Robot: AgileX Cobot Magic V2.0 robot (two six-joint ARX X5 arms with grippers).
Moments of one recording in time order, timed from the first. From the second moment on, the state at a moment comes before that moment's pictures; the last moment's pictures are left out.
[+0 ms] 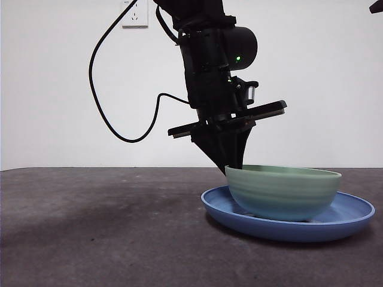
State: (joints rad) left arm -0.77 2.23 1.97 -0.99 0.11 -0.18; right arm 0.21 0.65 0.78 -0.44 -0.47 0.32
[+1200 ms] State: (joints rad) left arm -0.66 1.81 2.28 -1.41 0.11 -0.07; right arm 0.21 0.65 0.78 -0.44 -0.47 0.32
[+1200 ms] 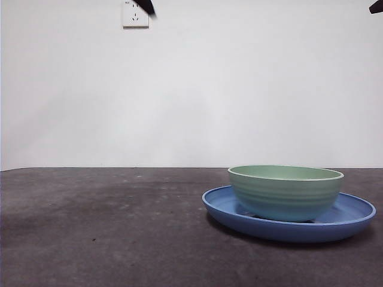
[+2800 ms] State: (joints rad) left arm -0.60 0.65 1.05 -1.02 0.11 0.03; right arm 0.15 0.78 0.78 -0.64 -0.43 0.37
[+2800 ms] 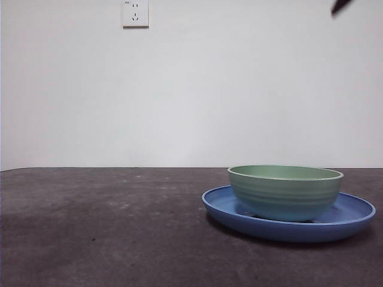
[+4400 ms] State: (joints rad) left arm -0.60 0.65 1.05 -1.01 0.11 0.02; right arm -0.02 1.58 0.78 -0.40 -0.65 0.16
